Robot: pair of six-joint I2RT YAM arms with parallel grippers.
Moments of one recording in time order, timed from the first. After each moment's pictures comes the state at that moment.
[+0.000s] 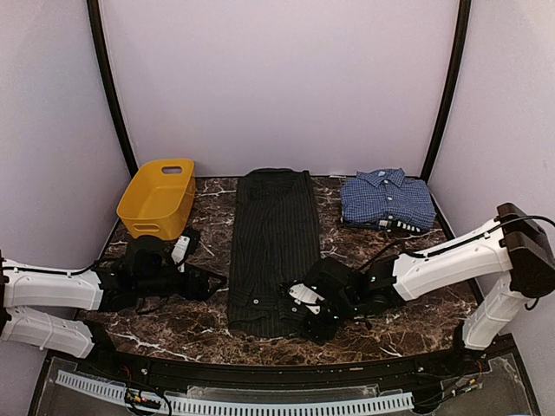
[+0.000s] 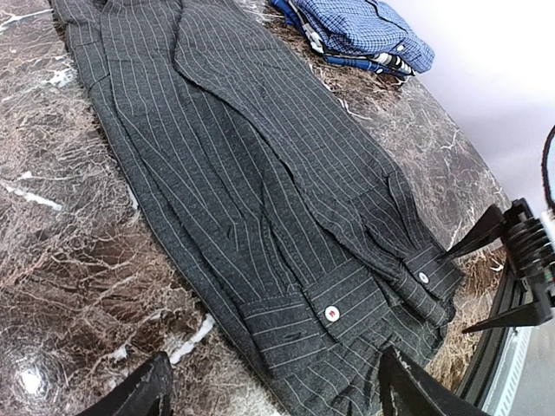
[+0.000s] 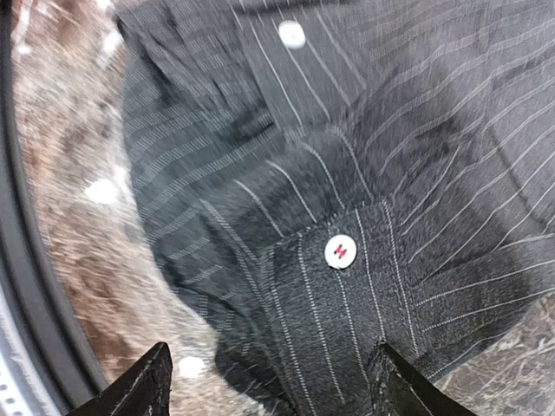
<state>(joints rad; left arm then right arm) -0.73 1.10 0.34 0.22 0.16 -0.42 1.21 1.59 0.85 -0.29 0.01 0.10</state>
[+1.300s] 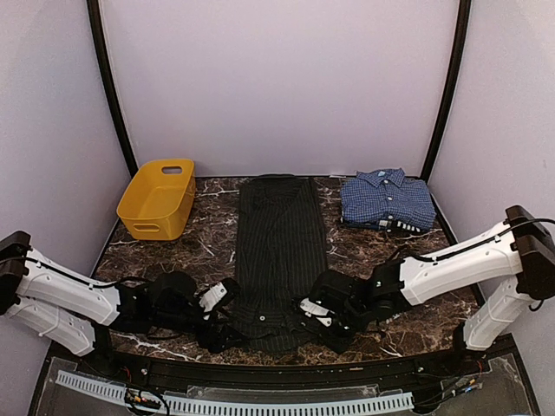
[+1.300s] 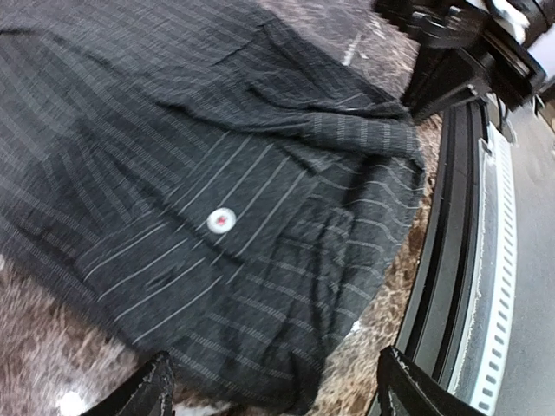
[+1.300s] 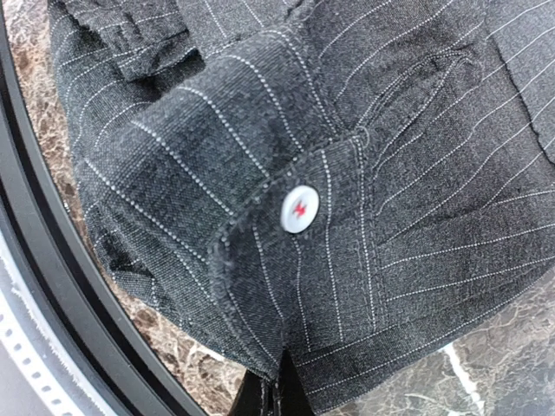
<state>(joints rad) -1.07 1.26 0.31 0.27 0.20 -0.30 1.26 1.56 0.84 -0.51 -0.02 0.24</state>
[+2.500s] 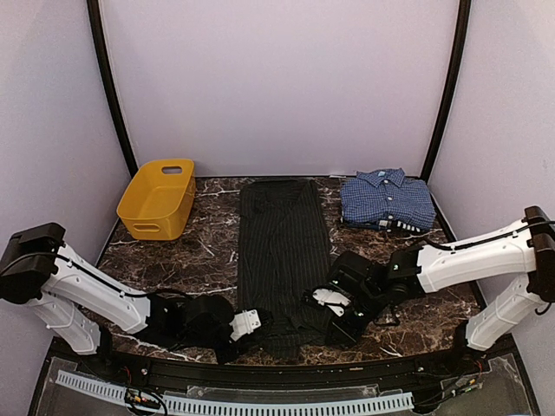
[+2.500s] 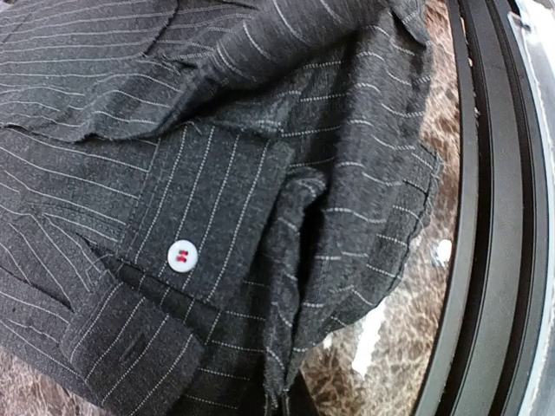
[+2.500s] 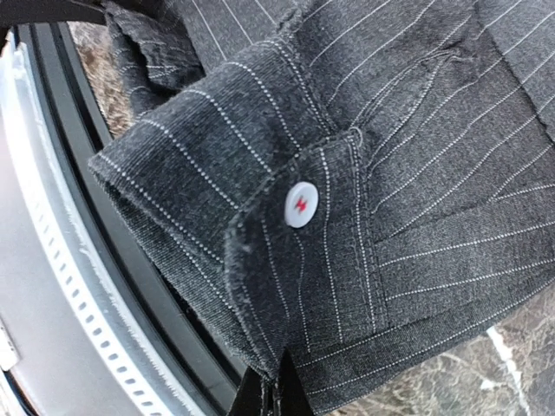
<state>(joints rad) -1.30 1.52 0.49 0.21 -0.08 -0.02 1.15 1.47 0.80 -0.56 -0.28 0.25</state>
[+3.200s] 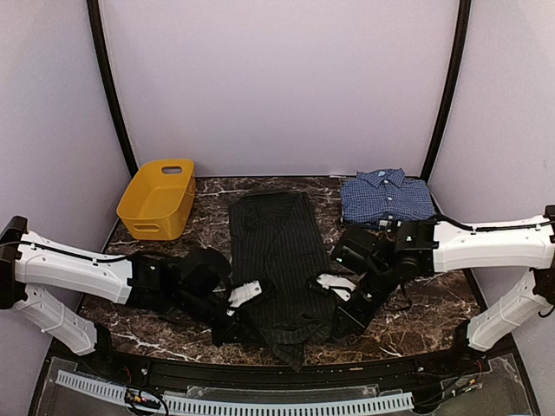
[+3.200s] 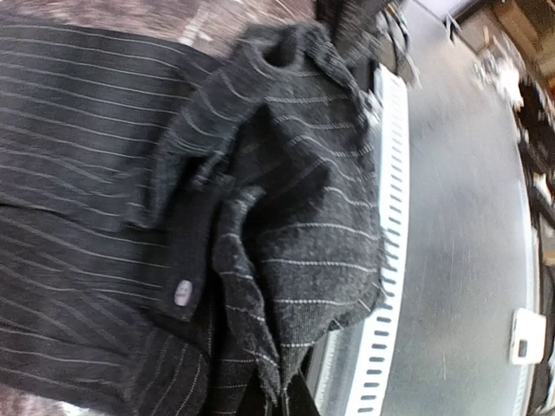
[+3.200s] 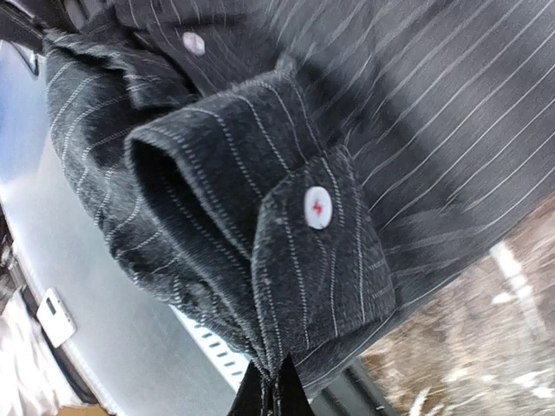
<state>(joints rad) -1.20 1.36 0.73 -0.21 0.39 -0.19 1.14 1.38 0.96 -0.85 -0.37 0.31</state>
